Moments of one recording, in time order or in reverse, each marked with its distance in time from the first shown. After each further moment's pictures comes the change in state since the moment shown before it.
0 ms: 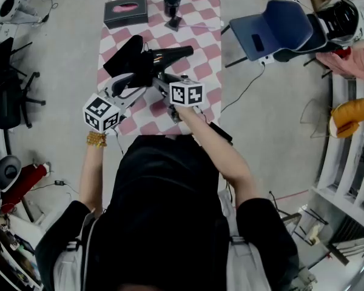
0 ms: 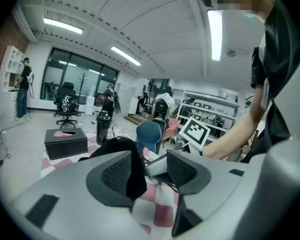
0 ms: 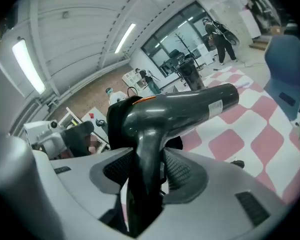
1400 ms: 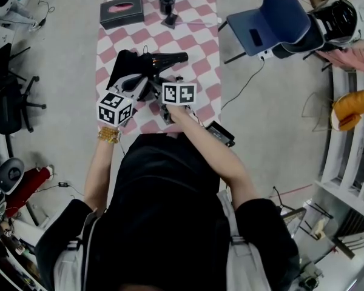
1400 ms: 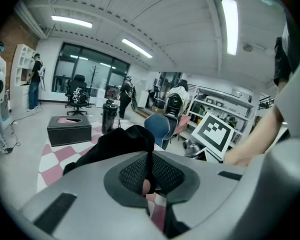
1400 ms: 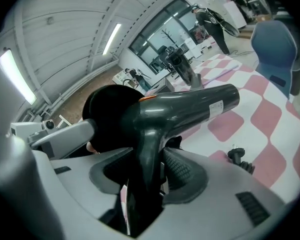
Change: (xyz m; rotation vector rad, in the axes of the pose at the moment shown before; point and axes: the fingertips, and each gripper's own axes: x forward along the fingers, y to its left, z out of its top) left arm 0.037 0.011 -0.027 -0.093 0.074 0.106; right arm 0.015 -0.002 -0.027 0.131 0.019 -0.057
